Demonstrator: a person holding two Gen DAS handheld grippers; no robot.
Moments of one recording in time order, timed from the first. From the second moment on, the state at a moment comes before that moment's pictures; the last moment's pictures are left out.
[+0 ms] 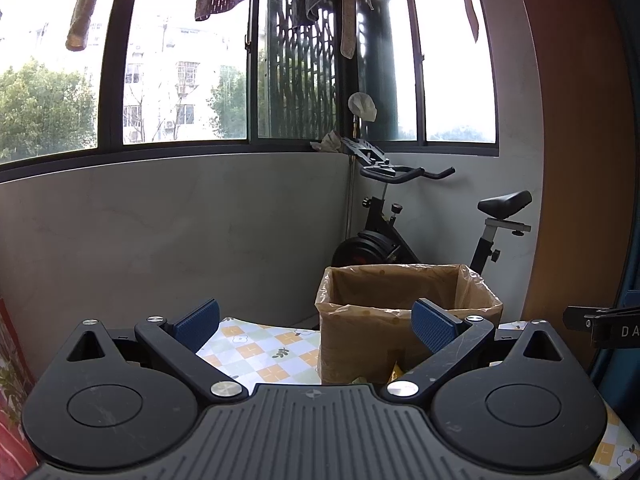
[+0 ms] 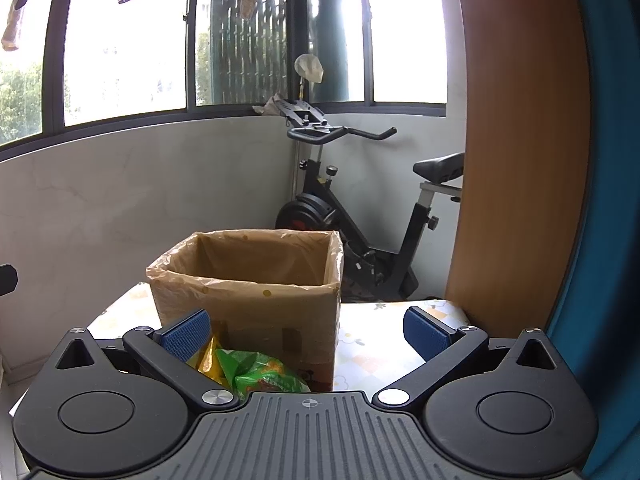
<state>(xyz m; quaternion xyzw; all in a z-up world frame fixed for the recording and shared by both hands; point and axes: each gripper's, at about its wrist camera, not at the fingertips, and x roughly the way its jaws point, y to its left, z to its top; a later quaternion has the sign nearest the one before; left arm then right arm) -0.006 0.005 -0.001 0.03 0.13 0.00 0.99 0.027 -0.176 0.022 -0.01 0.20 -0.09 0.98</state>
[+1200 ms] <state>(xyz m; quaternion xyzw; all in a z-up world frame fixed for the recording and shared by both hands) -0.007 0.000 -0.005 0.03 0.13 0.00 0.99 0.029 -0.178 0.020 -0.01 0.20 -0.10 0.98</state>
